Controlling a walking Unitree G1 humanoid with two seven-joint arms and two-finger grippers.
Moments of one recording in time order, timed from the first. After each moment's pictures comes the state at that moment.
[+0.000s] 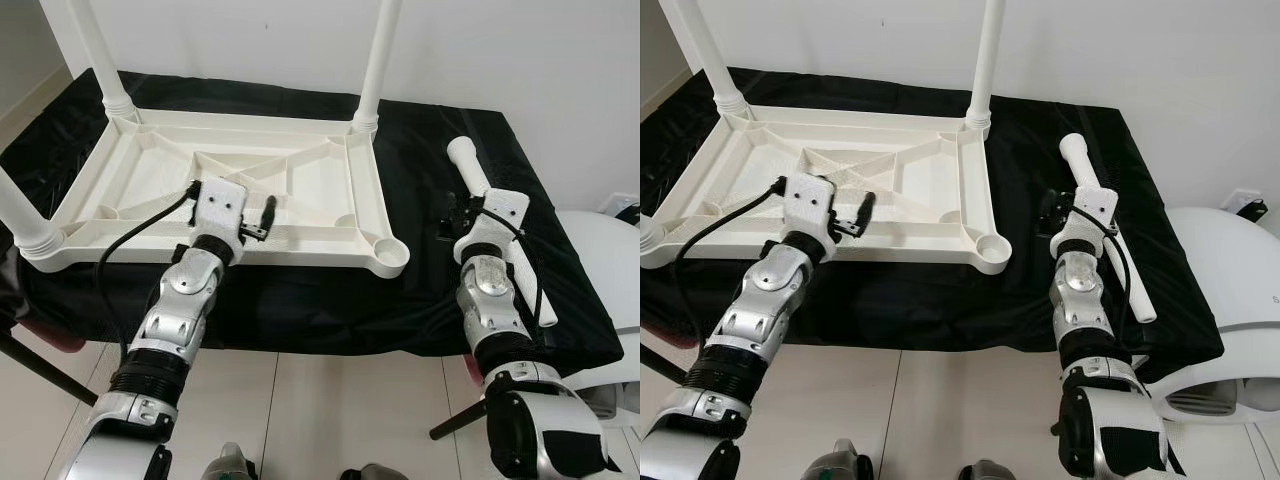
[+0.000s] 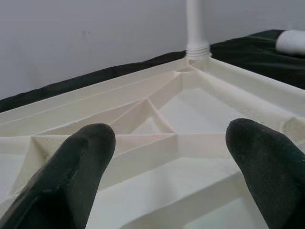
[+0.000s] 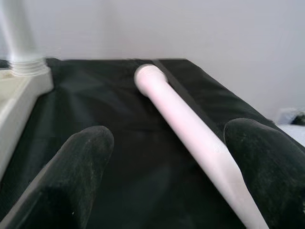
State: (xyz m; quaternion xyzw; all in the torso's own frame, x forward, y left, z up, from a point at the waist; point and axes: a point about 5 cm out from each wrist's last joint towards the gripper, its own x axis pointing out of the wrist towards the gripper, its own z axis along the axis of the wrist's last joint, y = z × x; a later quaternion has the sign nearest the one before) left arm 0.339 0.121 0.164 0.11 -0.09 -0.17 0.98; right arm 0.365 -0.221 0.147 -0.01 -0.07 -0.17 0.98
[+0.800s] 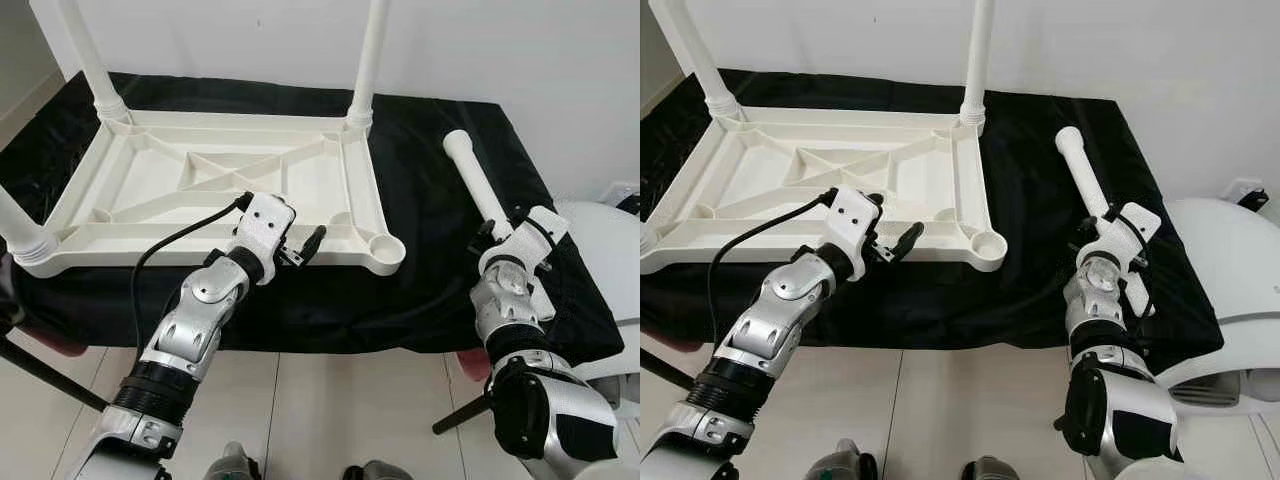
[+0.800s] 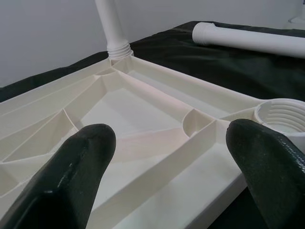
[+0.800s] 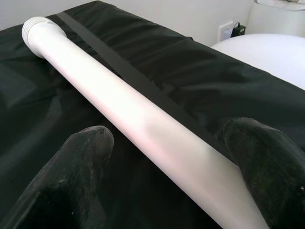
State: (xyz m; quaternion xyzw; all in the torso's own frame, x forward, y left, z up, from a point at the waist) left arm 0.321 0.095 0.170 0.12 -0.07 -0.29 0.95; right arm 0.360 -0.253 0.131 0.11 0.00 -0.30 0.95
